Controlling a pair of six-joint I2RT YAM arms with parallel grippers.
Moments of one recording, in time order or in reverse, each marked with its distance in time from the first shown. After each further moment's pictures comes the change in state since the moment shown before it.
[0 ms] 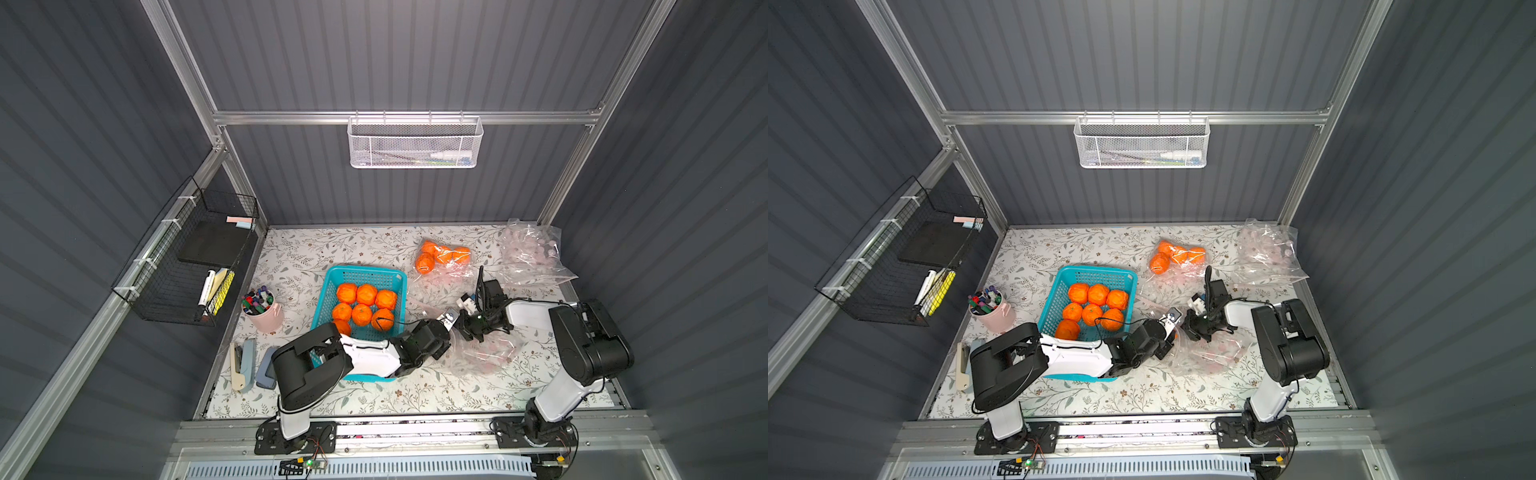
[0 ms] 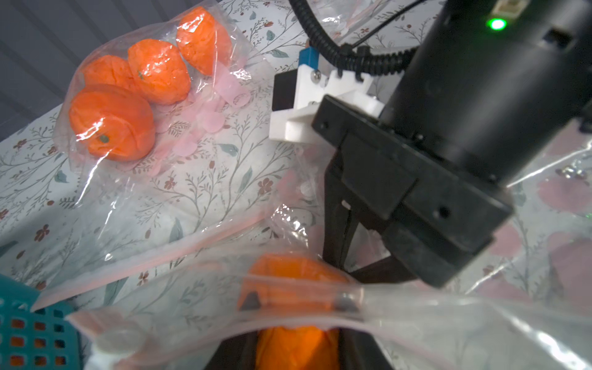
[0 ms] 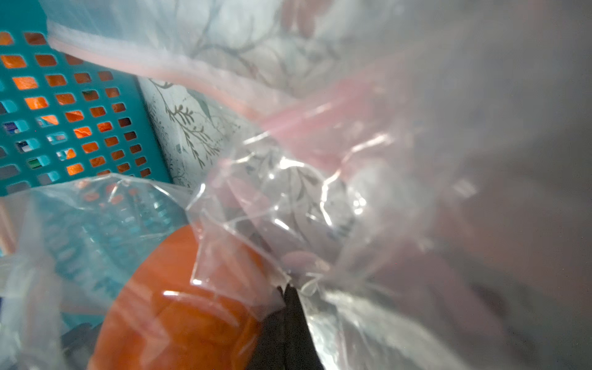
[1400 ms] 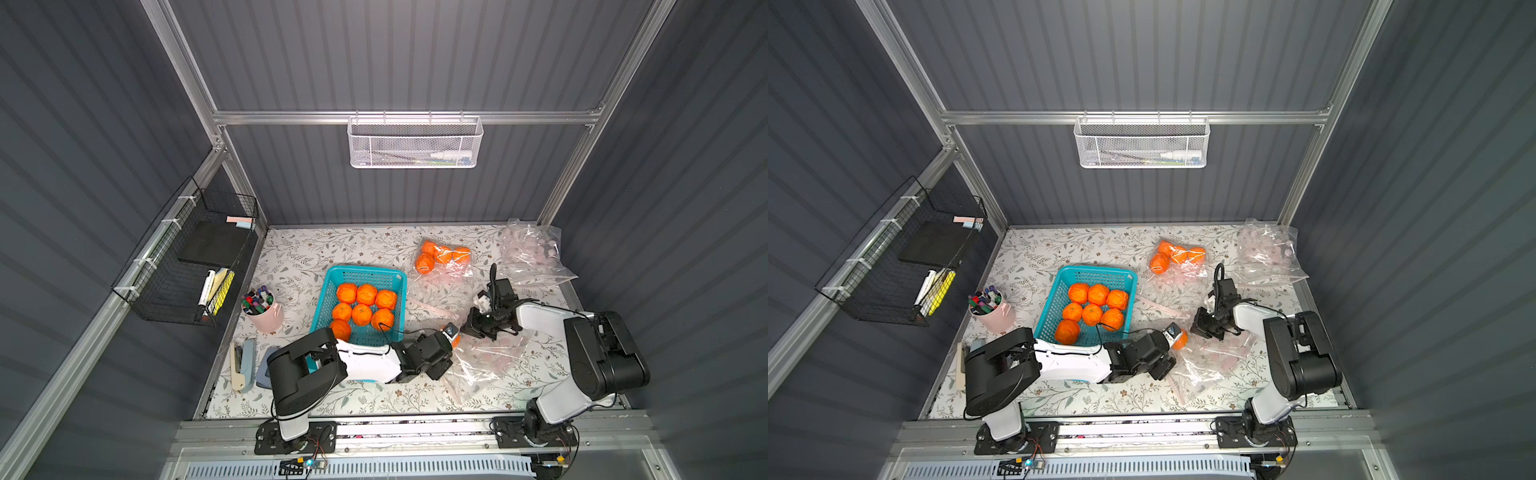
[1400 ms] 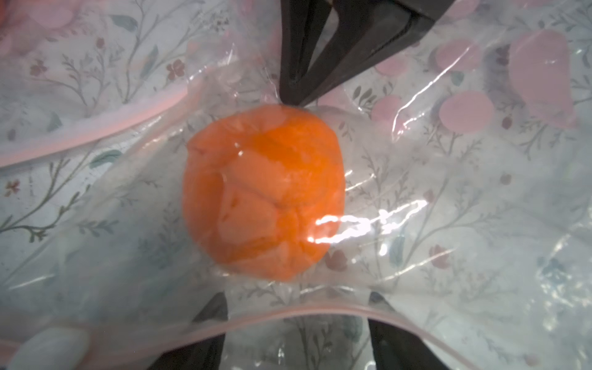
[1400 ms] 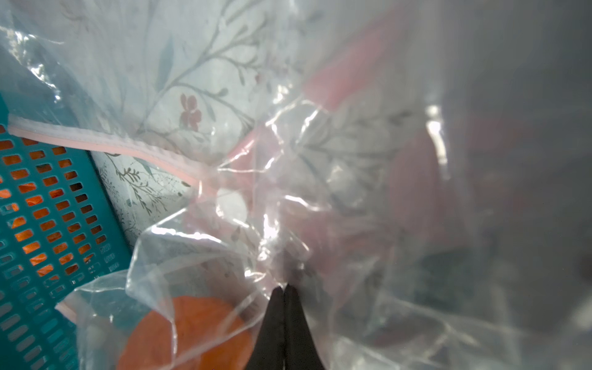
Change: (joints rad) left arm -0.045 -0.039 0.010 -0.274 0.121 -0.136; right arm -0.060 -0.095 -0.029 -0.029 0.221 0.030
